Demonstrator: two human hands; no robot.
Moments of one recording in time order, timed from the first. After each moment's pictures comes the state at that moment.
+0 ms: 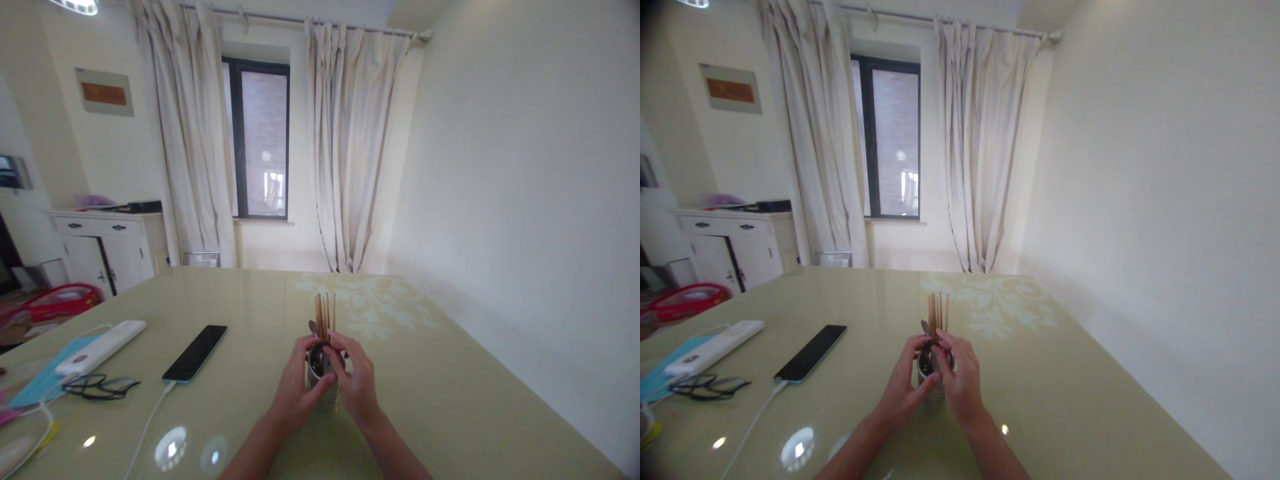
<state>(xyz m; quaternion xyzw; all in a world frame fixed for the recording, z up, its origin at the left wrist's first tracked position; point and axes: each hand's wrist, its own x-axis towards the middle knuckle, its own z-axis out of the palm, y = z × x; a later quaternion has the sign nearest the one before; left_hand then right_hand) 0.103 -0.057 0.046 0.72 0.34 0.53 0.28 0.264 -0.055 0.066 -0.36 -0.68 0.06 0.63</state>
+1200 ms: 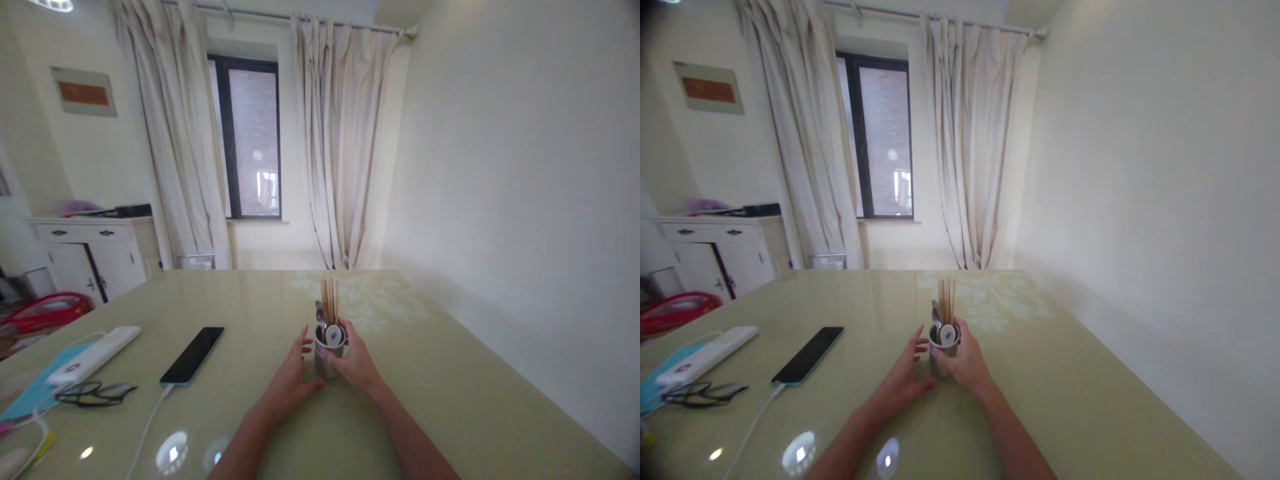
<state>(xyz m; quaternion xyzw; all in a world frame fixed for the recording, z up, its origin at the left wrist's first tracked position) 0.082 -0.021 0.001 0.73 0.39 0.43 0.36 0.292 -0.023 0.051 -0.47 -0.68 0.24 0.51</state>
